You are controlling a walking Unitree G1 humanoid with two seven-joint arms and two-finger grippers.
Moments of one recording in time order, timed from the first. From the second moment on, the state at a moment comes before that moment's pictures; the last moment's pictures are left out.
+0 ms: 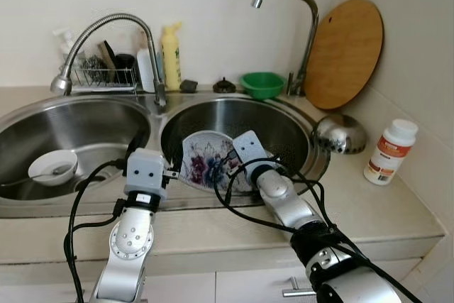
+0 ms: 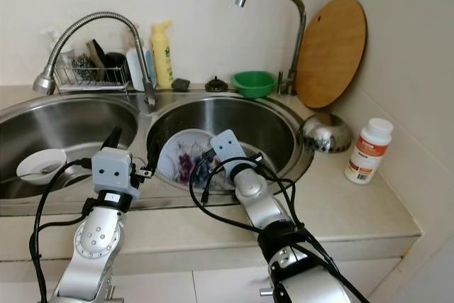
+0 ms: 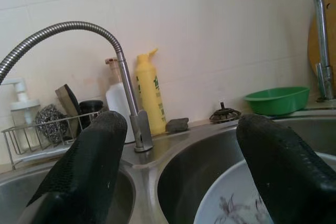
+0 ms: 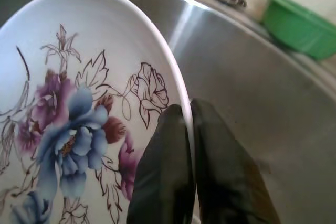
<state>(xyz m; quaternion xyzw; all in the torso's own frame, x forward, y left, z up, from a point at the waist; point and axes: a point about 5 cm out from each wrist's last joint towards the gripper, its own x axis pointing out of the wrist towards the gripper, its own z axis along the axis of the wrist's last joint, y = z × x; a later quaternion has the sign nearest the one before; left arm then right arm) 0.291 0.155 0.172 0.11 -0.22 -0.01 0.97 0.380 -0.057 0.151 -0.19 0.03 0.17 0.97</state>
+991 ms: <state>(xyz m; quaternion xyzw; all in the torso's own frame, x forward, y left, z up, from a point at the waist) 0.291 0.154 0.169 0.10 -0.21 -0.01 0.97 0.381 -0.089 0.192 0.02 -0.10 0.06 0.99</state>
